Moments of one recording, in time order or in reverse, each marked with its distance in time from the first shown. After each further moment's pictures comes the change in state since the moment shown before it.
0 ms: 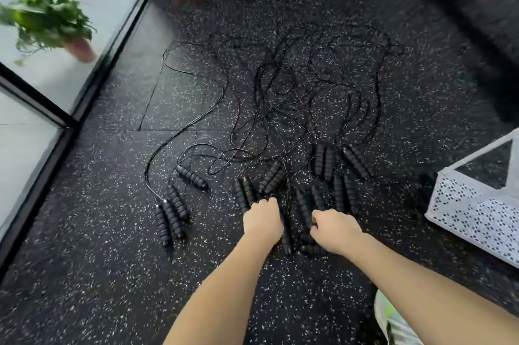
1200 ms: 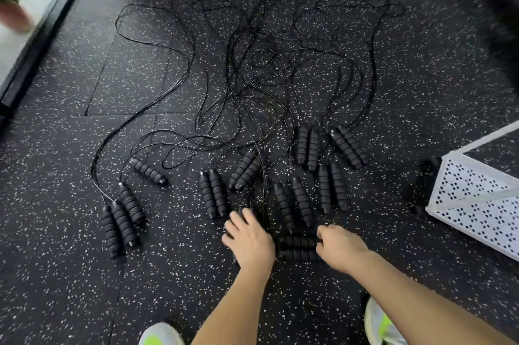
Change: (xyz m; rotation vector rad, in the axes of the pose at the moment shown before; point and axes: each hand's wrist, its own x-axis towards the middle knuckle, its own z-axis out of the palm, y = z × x) left_hand 0.073 0.033 0.164 -0.089 0.136 -0.385; right_hand 0.072 0.097 0.090 0.135 -0.135 0.056
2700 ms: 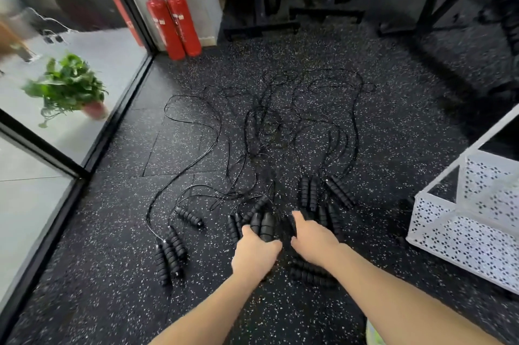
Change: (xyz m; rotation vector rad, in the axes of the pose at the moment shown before) left_hand -0.116 -0.010 -0.241 -0.570 -0.142 -0.015; right_hand -0.138 -0.097 -0.121 0.176 0.234 -0.122
